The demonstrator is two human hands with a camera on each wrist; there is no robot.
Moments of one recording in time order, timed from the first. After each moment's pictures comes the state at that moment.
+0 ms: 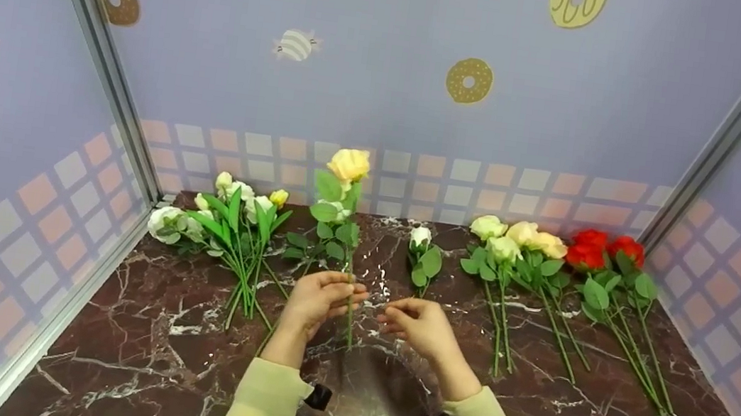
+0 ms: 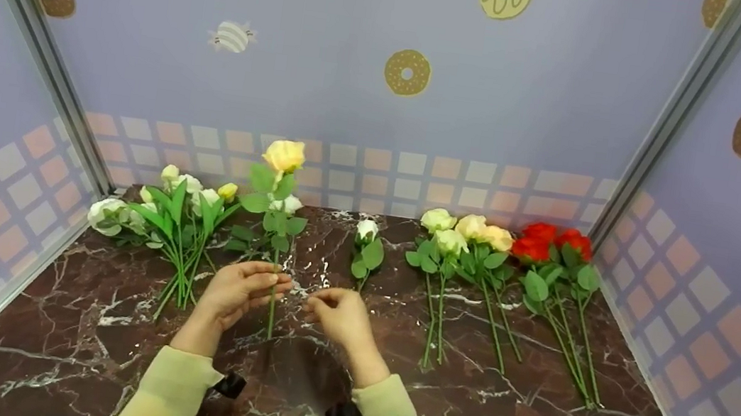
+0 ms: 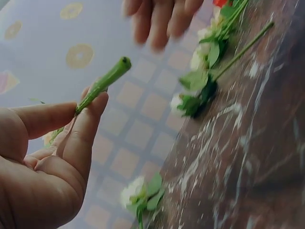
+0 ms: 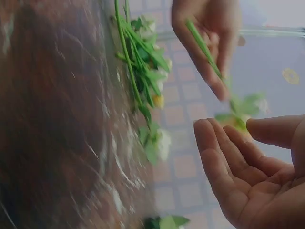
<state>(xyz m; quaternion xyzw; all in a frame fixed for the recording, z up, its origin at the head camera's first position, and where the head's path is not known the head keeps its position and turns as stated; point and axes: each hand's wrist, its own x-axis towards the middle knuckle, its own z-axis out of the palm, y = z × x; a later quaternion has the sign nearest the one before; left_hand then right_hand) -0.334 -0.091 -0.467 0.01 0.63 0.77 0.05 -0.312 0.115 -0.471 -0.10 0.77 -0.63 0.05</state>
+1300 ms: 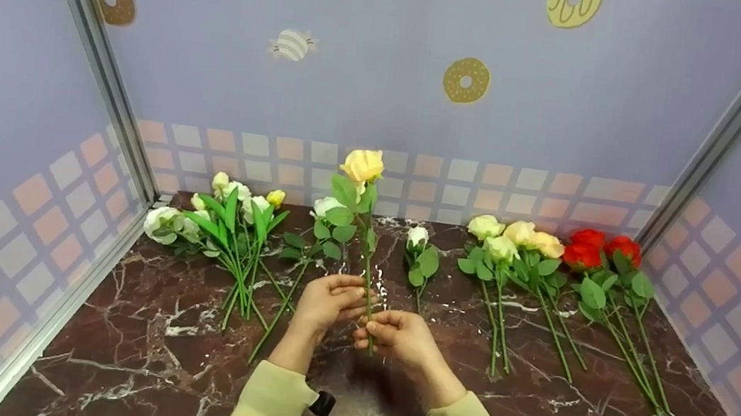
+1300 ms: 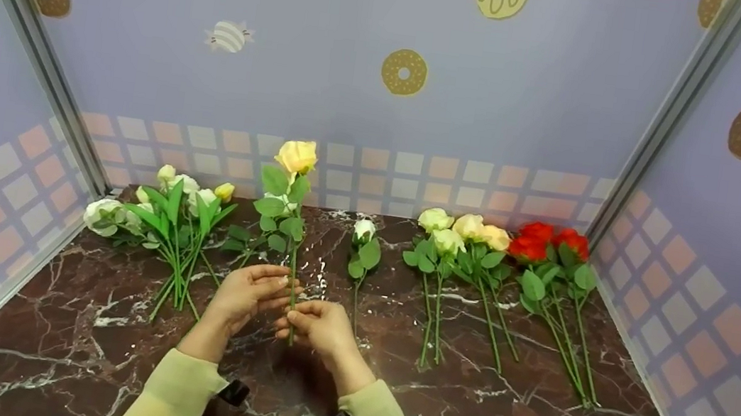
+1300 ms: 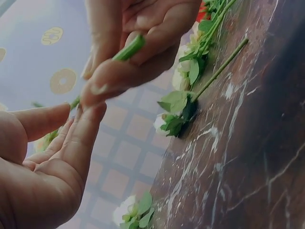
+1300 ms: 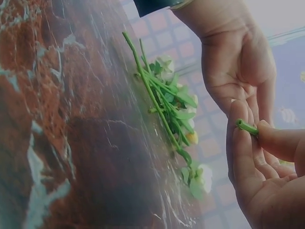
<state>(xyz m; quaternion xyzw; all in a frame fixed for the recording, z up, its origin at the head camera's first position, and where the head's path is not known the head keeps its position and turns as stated) -0.331 -0.074 -0.471 0.03 0.65 0.76 0.05 -0.307 0.100 -0.491 -0.09 0.66 -0.73 0.15</state>
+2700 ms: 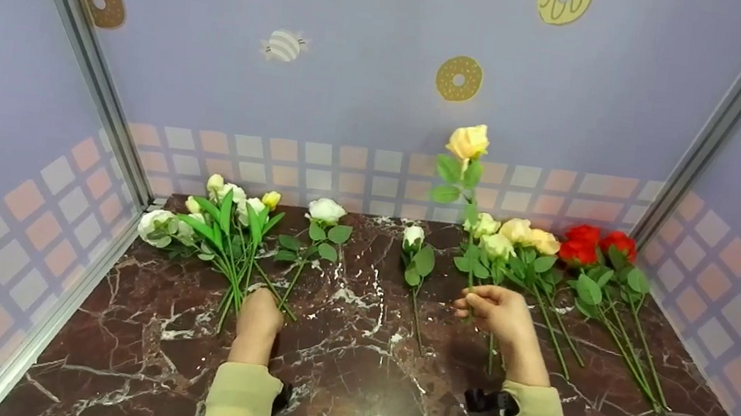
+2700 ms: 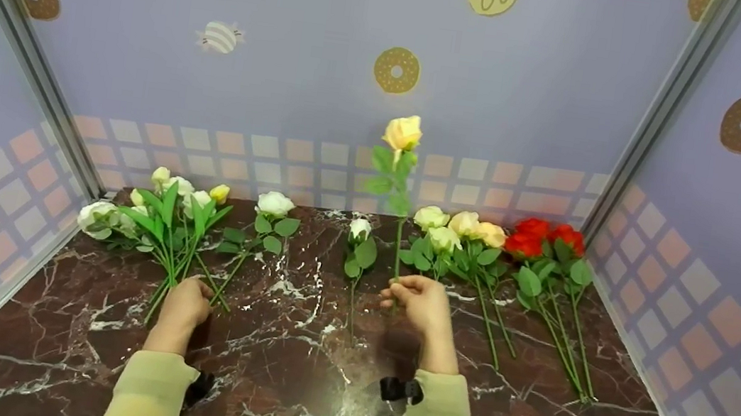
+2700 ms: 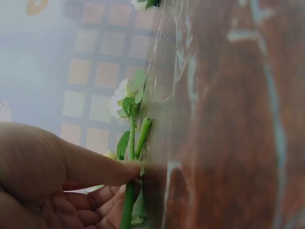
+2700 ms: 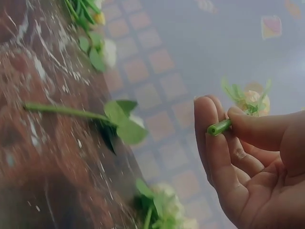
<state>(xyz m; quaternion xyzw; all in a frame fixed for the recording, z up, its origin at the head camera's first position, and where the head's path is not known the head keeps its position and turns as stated) -0.344 -0.156 -0.500 -0.12 0.94 0.31 -0.01 -0.329 0.232 -0.456 0.01 0.74 -0.67 0.00</state>
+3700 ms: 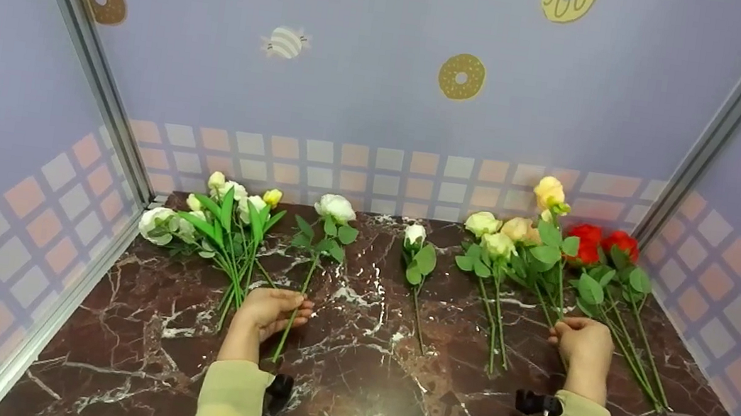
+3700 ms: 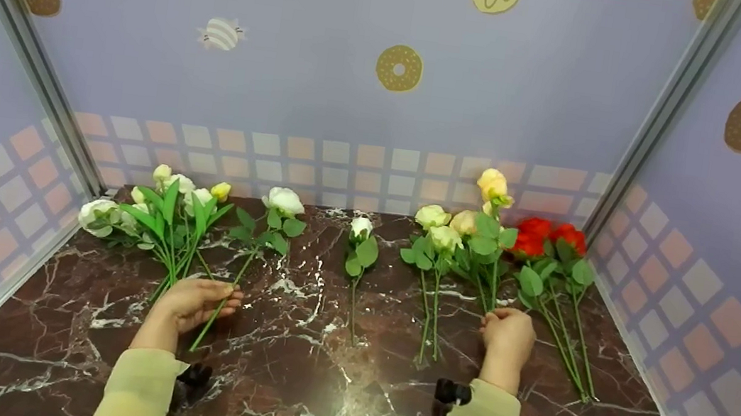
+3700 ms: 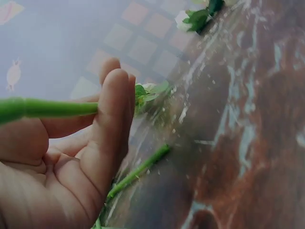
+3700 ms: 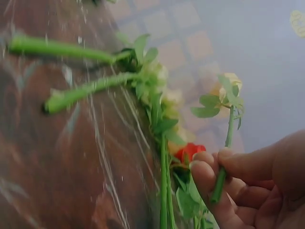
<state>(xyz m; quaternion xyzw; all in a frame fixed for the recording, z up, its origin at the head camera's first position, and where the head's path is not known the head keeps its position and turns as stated) -0.346 -0.160 -0.497 -0.10 0.66 0.73 0.12 -0.314 0.343 -0.482 0.23 0.86 -0.45 -0.06</state>
